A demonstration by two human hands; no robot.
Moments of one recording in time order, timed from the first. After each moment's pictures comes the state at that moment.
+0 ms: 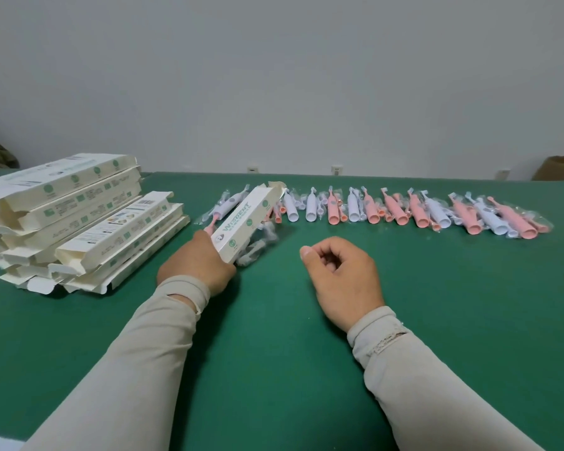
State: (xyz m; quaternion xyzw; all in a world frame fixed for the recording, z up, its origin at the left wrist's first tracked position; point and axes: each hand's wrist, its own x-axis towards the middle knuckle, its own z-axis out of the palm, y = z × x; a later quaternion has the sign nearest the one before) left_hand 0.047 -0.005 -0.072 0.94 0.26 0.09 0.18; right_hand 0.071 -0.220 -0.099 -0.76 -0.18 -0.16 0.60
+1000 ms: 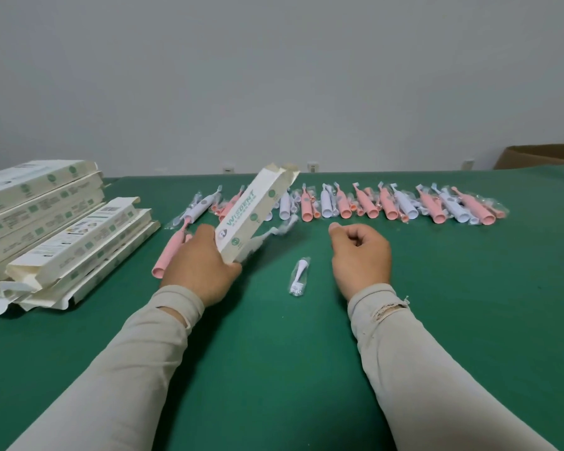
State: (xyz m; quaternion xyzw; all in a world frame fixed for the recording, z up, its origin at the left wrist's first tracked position) left_hand 0.061 -0.040 -0.082 0.95 0.15 0.19 0.22; right_hand 0.101 -0.255 -0.090 -0.72 0.03 -0.21 0.66
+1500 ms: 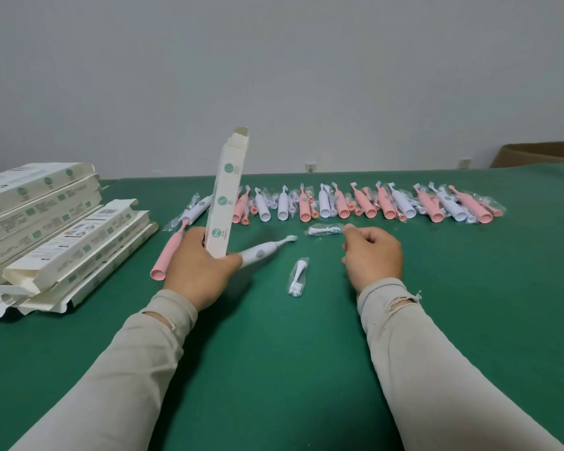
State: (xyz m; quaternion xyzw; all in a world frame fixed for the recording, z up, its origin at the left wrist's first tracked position) left_hand 0.056 -0.047 -0.082 0.87 0.17 0.23 0.40; right_hand 0.109 -0.271 -0.088 -0.72 0.11 -0.17 0.66
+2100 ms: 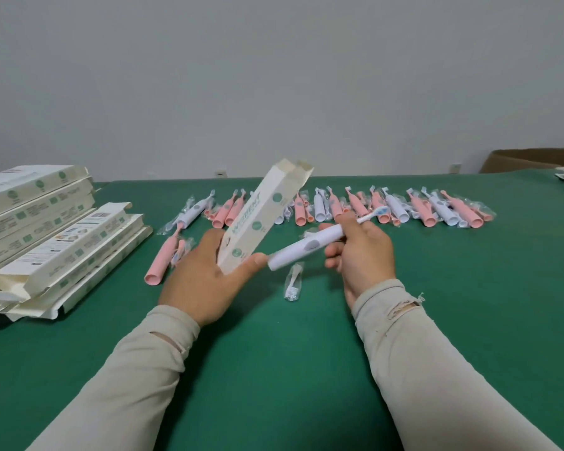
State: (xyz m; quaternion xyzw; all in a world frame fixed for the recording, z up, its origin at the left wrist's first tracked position) left_hand 0.043 -0.048 -0.087 0.92 0.04 0.22 0.31; right_hand 0.097 -0.263 -0.070 -0.59 0.03 -0.08 0.80
